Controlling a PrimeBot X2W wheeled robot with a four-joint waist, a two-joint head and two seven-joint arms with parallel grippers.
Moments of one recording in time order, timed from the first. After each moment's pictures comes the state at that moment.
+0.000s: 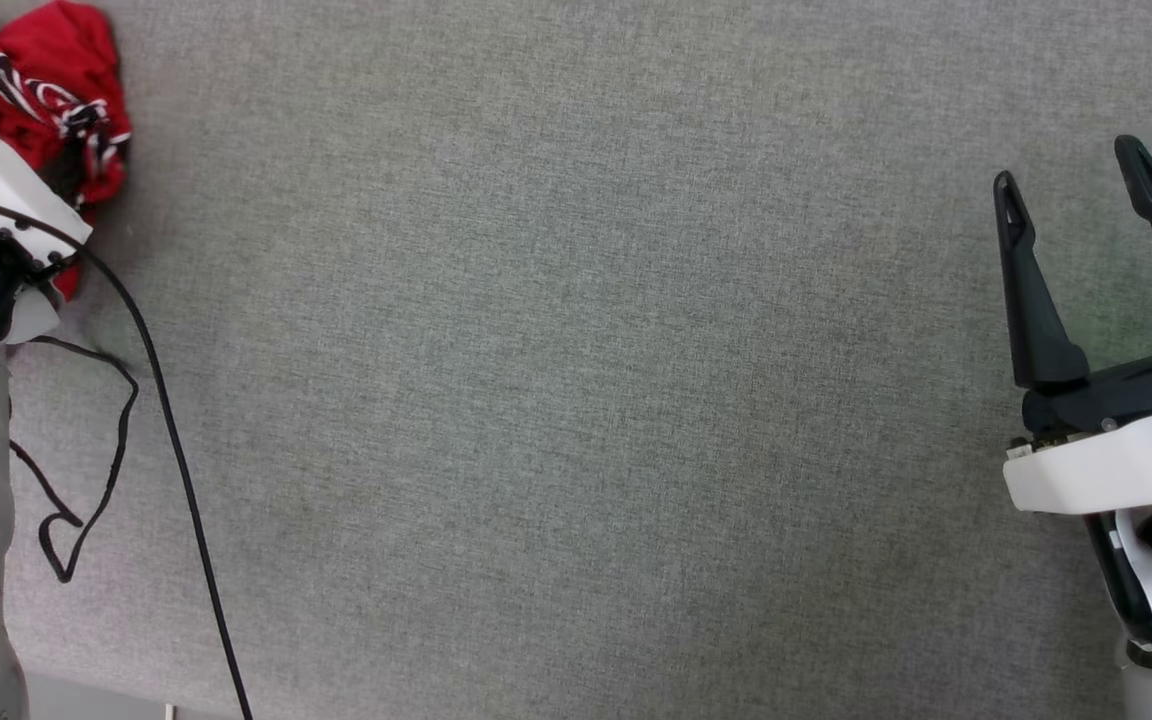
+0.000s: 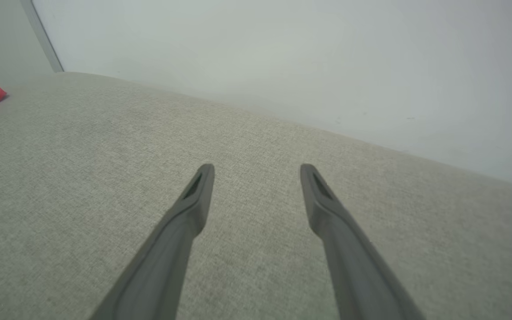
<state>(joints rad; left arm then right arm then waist) -1.03 0.43 -0.03 1.04 -0.69 -0.08 0.39 -0.29 -0.15 0.02 -0.33 -0.01 0.13 0.08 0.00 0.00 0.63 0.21</state>
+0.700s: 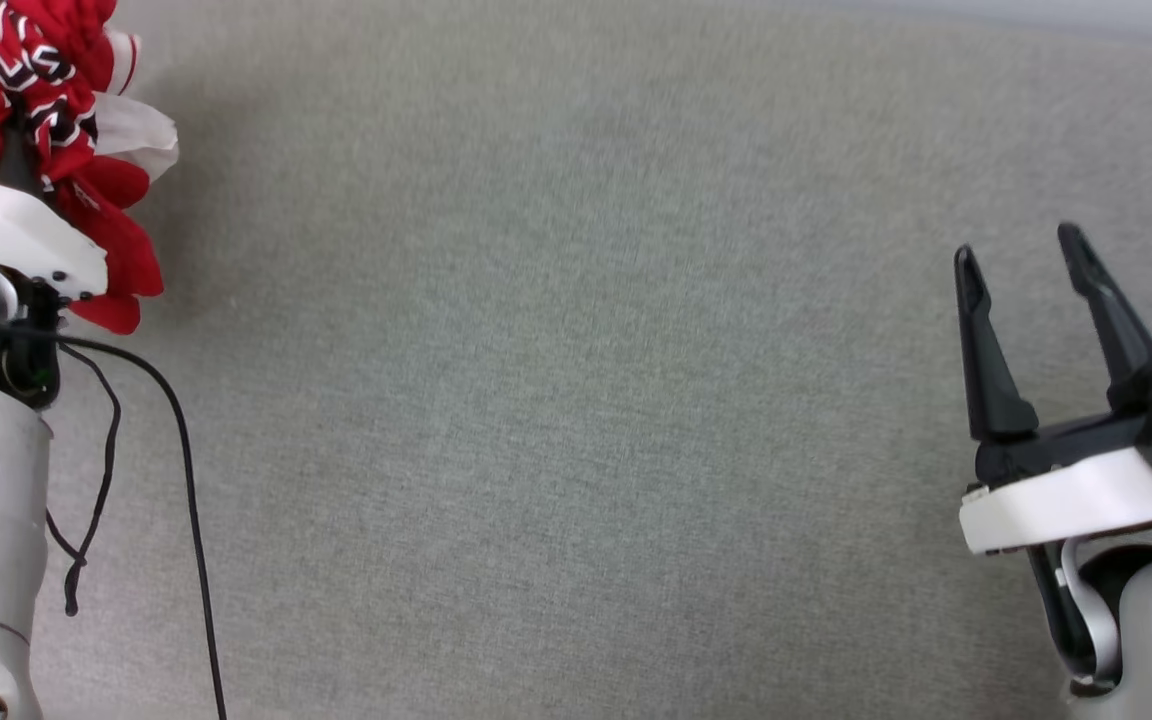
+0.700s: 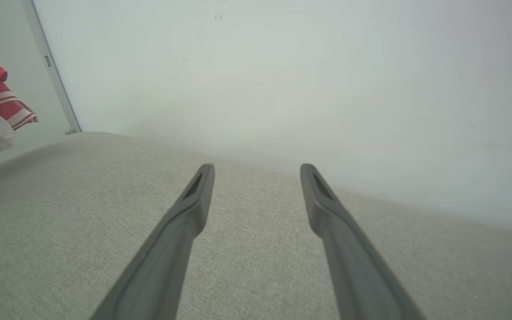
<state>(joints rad) -0.94 0.44 -0.10 0.97 -0.56 -0.10 -0.19 -0.22 -0.07 -0.01 -0.19 0.01 0.13 -0.02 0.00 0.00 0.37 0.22</state>
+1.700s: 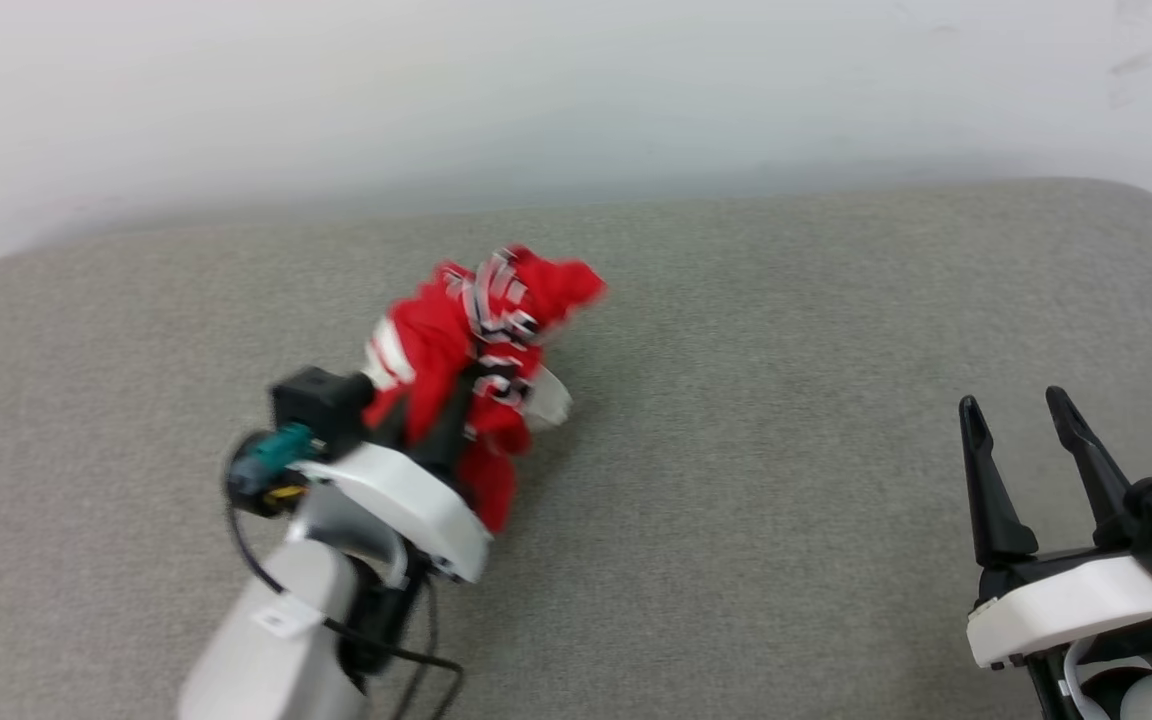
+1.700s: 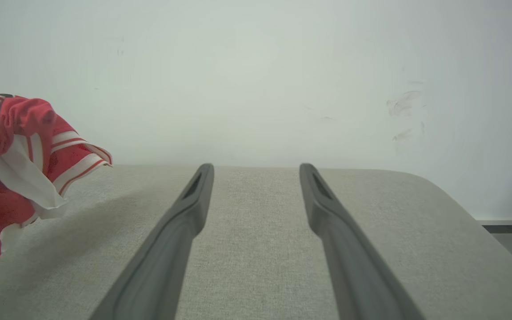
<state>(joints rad) -0.41 0.24 -0.37 0.29 -0.50 -0.07 -0.12 -0.03 -0.05 -0.07 -0.12 0.11 0.13 -0.02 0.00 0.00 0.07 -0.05</state>
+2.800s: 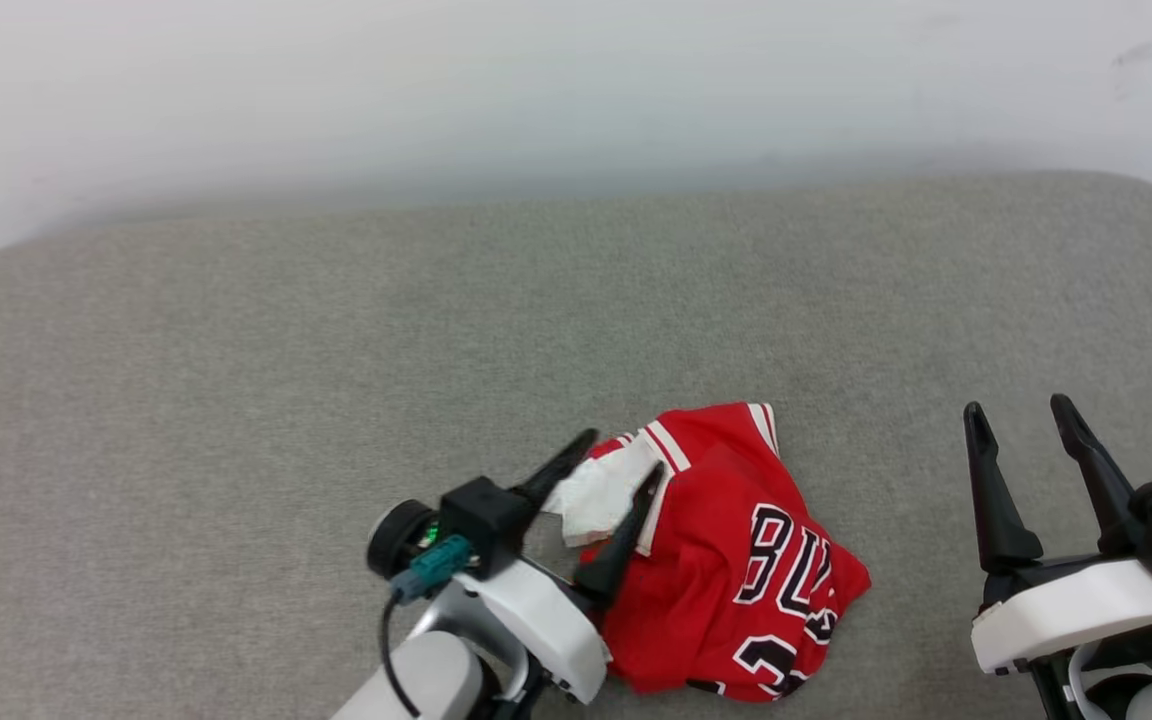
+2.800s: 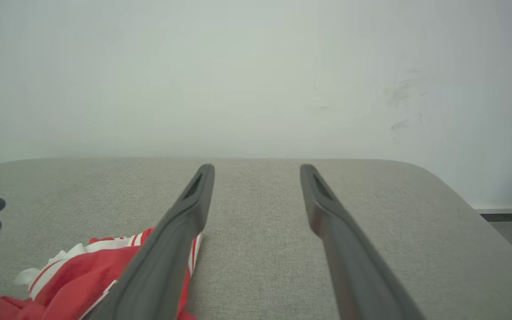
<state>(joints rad) -0.34 0.17 -0.66 0.27 -0.47 -0.06 -0.22 -0.02 -0.05 -0.08 -0.14 0.11 0.13 0.00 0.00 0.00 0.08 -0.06</state>
